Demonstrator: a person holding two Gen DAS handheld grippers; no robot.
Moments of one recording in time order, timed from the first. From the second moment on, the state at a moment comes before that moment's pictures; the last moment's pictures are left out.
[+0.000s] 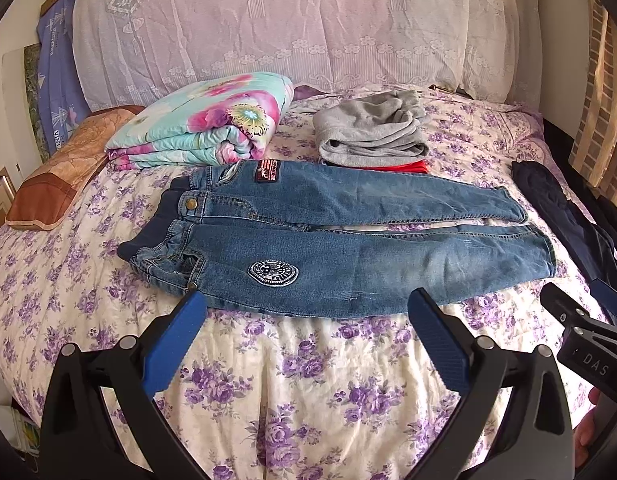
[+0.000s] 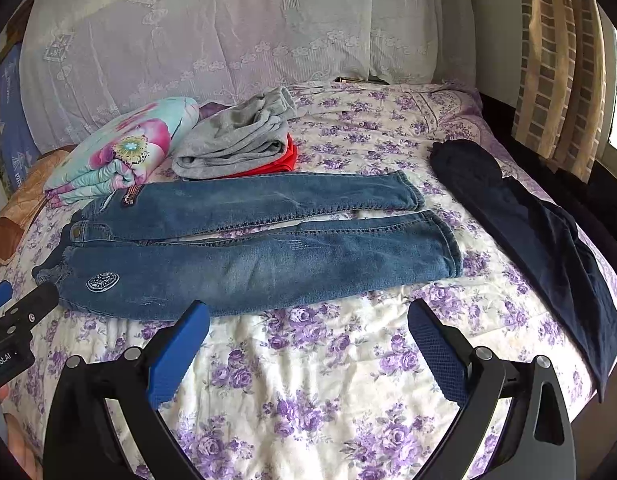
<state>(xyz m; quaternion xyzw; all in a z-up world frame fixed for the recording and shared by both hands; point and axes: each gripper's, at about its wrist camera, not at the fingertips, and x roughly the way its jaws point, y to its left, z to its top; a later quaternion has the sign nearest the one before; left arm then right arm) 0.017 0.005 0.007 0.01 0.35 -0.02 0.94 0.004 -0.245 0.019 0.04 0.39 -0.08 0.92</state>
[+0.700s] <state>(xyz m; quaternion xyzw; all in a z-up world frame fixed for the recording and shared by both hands) 0.015 0.005 0.008 0.01 0.35 -0.02 0.94 -0.003 -0.241 0.021 0.04 0.39 -0.07 0.92</state>
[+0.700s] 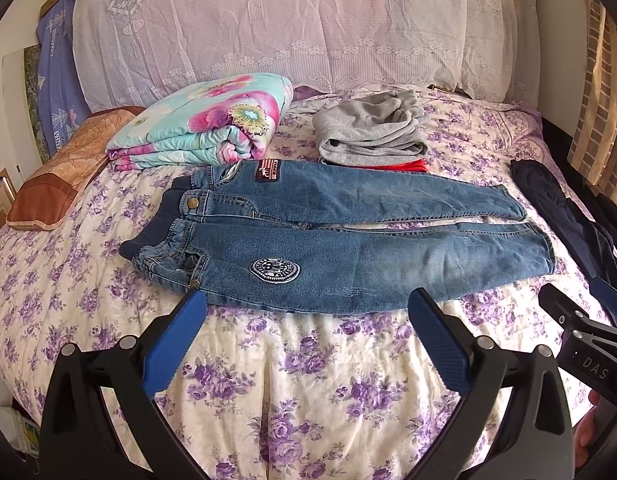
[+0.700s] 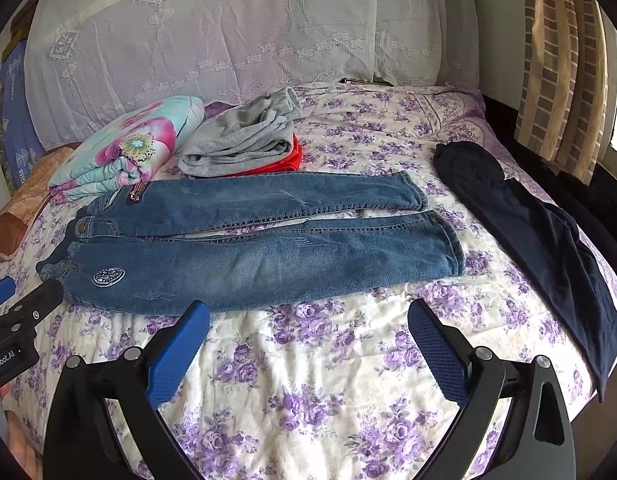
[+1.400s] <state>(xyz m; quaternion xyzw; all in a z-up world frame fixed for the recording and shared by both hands) 0.012 0.007 0.009 0.01 0.35 -0.02 0.94 -0.001 -0.230 0.022 0.03 0.39 -0.07 0.92</state>
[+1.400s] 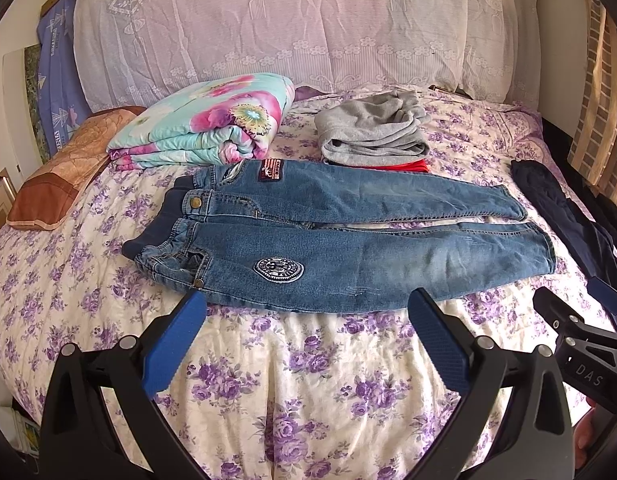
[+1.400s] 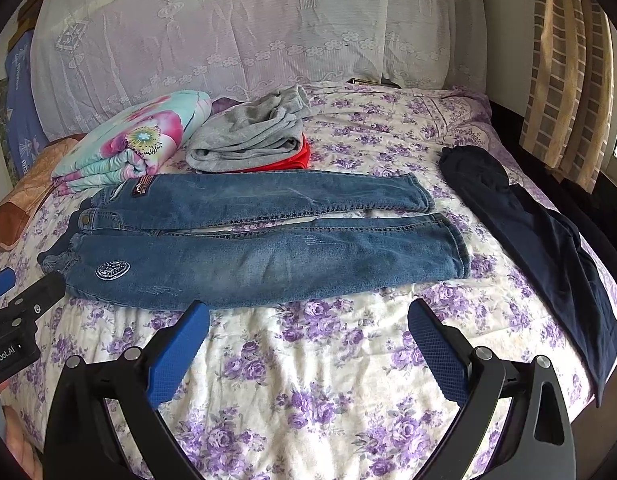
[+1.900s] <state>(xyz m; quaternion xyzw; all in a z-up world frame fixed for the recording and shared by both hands) 0.011 0.006 0.008 0.01 0.35 -0.02 0.94 -0.001 -0.229 0.019 0.03 0.39 -0.07 0.92</state>
